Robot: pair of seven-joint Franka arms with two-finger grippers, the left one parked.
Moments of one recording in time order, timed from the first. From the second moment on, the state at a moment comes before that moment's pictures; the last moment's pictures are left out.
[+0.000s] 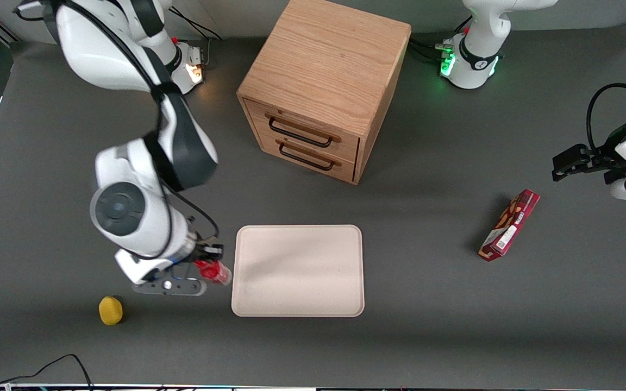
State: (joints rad) arm 0.44 0.79 -0.11 -0.95 0.02 1.75 0.44
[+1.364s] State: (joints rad) arm 0.47 0.88 -0.11 -0.94 0.05 1.85 0.61
